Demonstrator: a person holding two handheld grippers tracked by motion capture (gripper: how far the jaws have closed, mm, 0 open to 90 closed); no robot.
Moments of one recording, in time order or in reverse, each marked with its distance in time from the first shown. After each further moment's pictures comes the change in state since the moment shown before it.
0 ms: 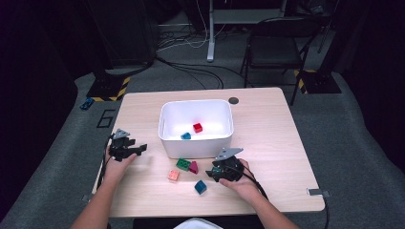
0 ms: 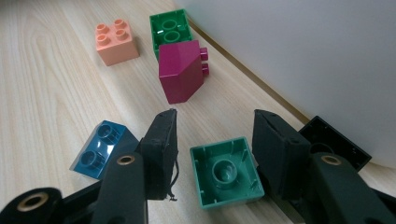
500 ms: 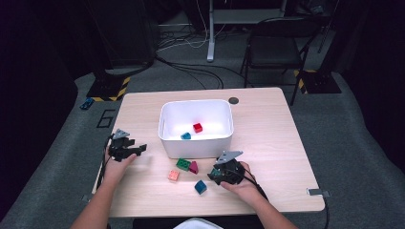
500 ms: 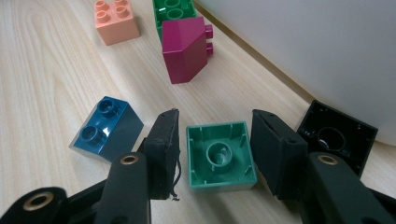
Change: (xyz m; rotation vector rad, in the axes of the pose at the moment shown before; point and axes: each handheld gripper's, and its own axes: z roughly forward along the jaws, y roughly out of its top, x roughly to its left) left arm 0.000 0.000 0.000 0.000 0.002 -0.003; right arm 0.004 -0.009 -0.001 0.036 -0.008 -0.017
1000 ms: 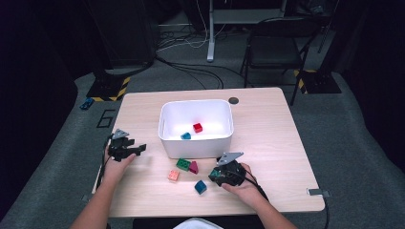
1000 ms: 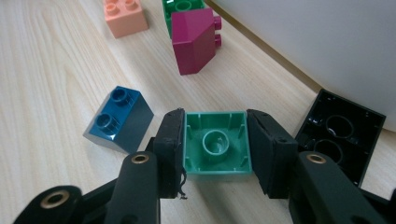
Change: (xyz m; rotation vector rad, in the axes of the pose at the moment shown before) left arm 0.001 0.000 0.000 -0.009 0.002 0.002; right arm 0.002 -0.001 -0.006 0.015 0.022 0.012
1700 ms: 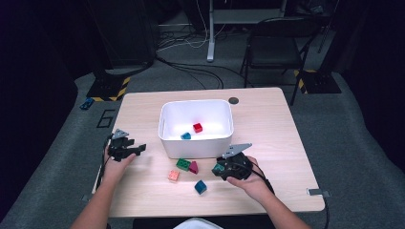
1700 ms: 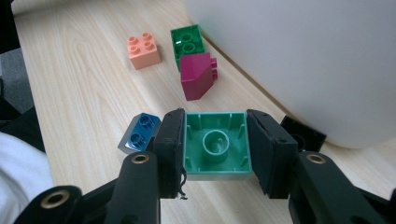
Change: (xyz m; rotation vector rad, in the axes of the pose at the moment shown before) left arm 0.001 0.000 0.000 0.003 0.001 -0.002; right arm -0.003 0.027 -0.043 -0.021 0.019 0.007
